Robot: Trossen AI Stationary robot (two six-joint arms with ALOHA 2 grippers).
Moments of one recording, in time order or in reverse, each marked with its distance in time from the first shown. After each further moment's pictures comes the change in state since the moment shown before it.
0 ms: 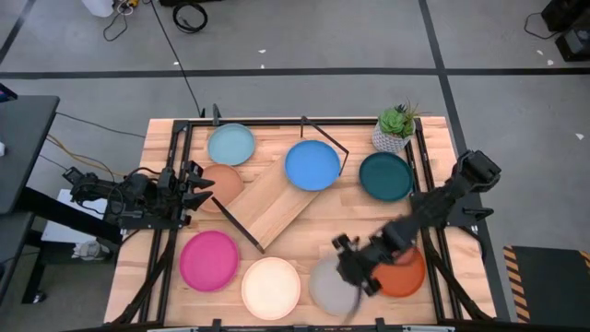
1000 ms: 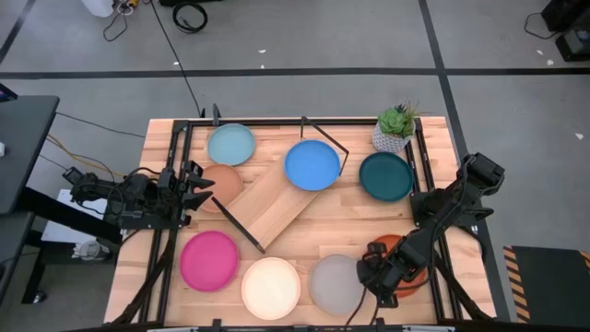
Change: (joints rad) left arm 0.000 0.000 0.000 0.000 0.000 0.000; right arm 0.182 0.000 0.017 -0.297 -0.058 0.785
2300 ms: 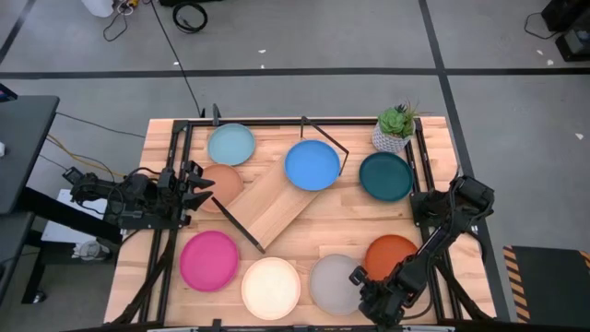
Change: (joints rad) left arm 0.000 0.000 0.000 -0.001 0.000 0.000; right arm 0.113 0.230 0.052 0.226 0.152 -0.699
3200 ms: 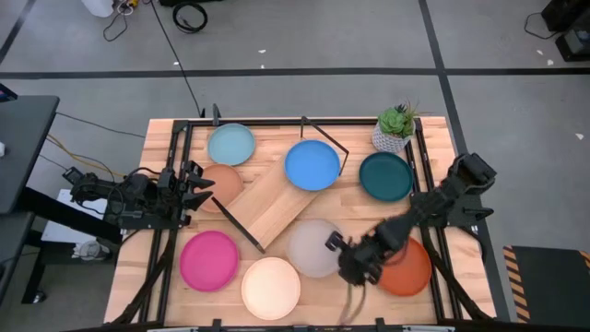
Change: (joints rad) left arm 0.000 0.000 0.000 0.000 0.000 -0.002; right arm -0.347 -0.180 0.043 -0.152 -0.065 -0.515
